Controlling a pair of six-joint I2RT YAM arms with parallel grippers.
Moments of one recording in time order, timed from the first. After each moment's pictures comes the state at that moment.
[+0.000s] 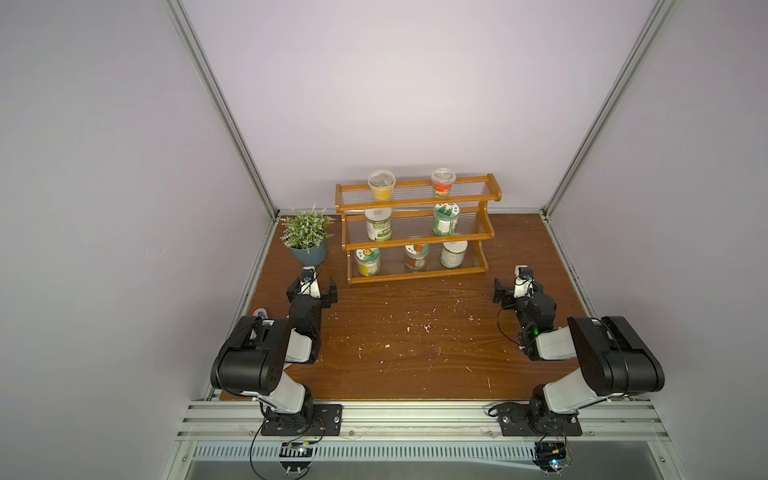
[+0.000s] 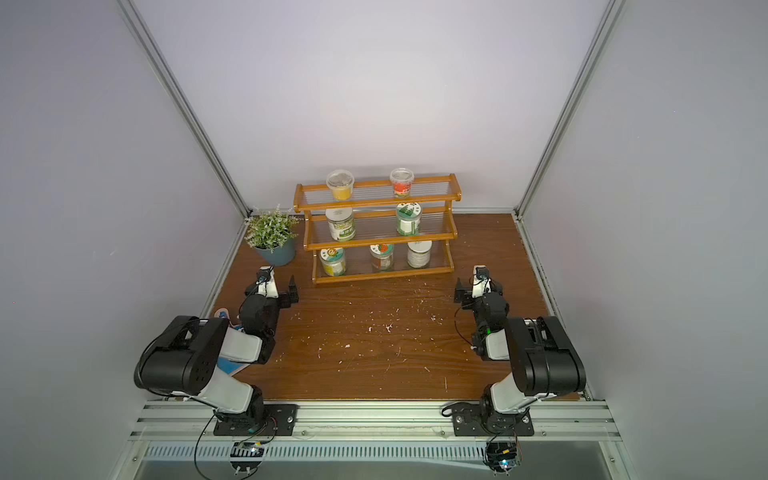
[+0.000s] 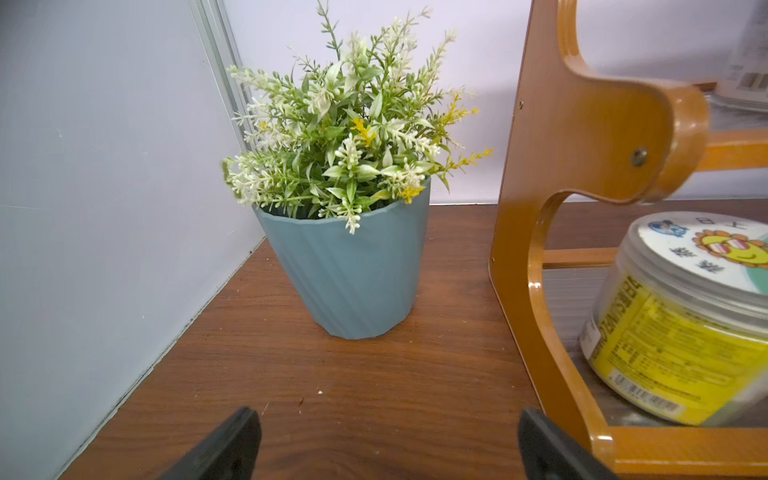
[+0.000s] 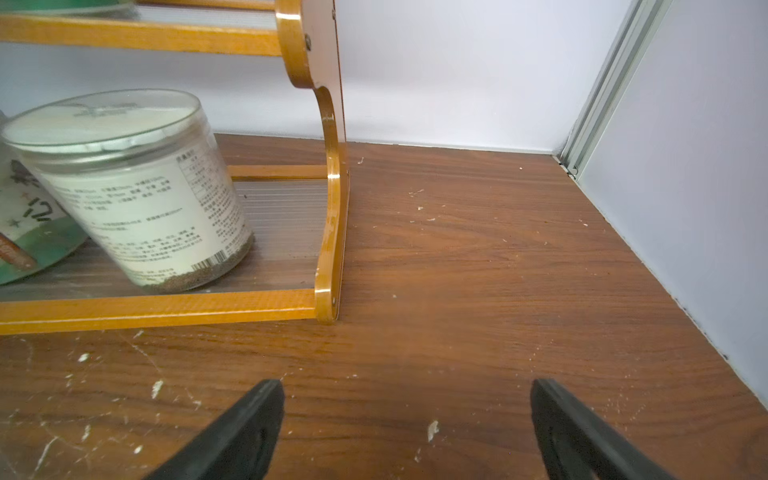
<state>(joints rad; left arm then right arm) -0.05 1.56 0.19 1.22 -0.20 0.04 0.04 1.55 0.22 1.11 0.04 -0.06</state>
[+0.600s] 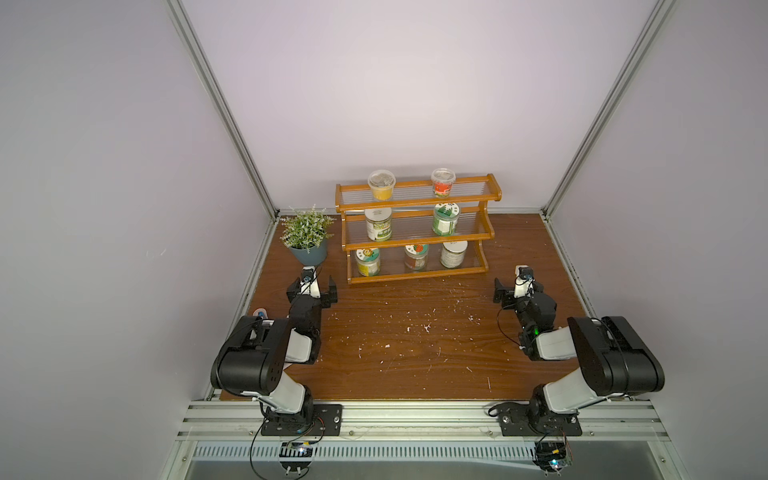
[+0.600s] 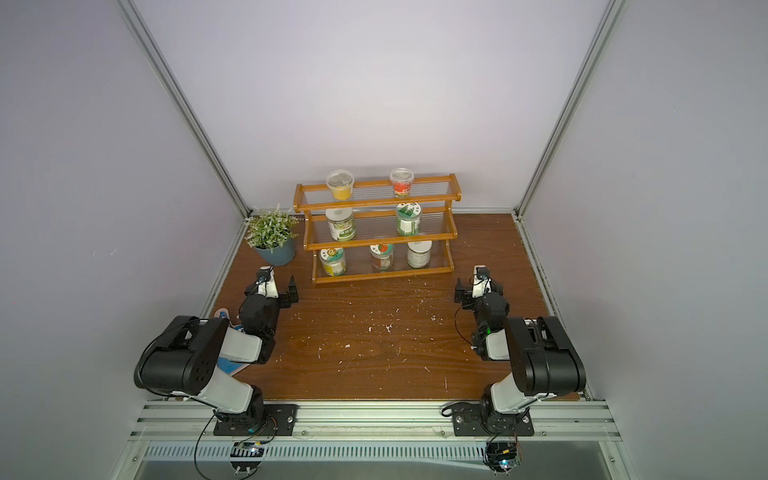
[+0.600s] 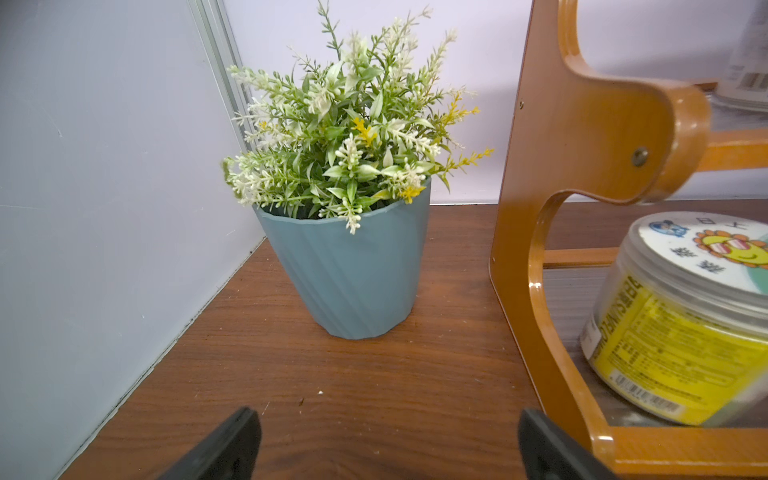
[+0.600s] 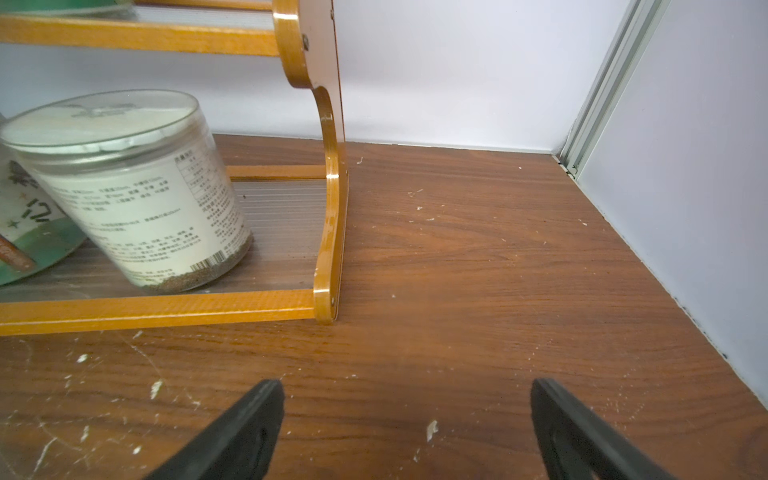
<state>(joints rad) -0.05 1.55 0.19 1.22 -0.20 0.04 0.03 1.55 0.22 1.11 0.04 -0.05</state>
